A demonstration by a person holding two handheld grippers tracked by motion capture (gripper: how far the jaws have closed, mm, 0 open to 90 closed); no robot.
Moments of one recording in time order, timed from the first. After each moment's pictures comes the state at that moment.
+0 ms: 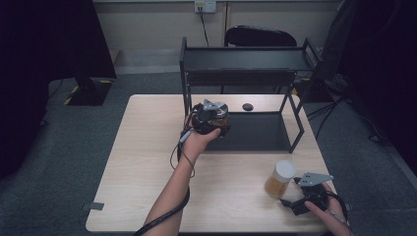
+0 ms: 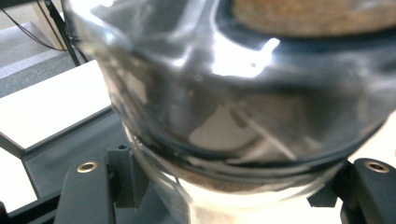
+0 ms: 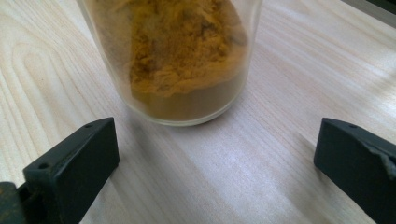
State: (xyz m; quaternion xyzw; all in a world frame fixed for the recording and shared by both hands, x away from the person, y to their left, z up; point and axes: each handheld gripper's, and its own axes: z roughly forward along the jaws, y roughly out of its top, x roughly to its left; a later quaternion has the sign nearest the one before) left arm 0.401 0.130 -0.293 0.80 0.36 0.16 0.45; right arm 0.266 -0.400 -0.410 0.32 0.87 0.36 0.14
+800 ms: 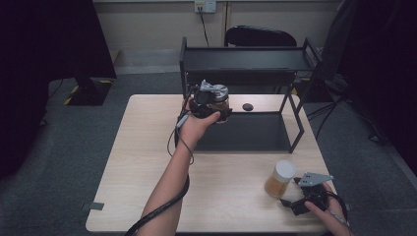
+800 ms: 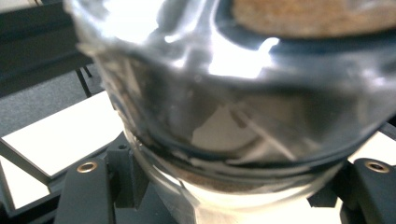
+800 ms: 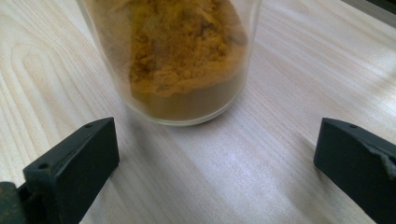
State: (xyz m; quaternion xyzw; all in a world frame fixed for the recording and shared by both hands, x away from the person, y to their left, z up) left arm 0.402 0.135 -0.238 0.79 0.37 0.17 0.46; right arm 0.265 -0.399 -0.410 0.32 0.86 0.36 0.14
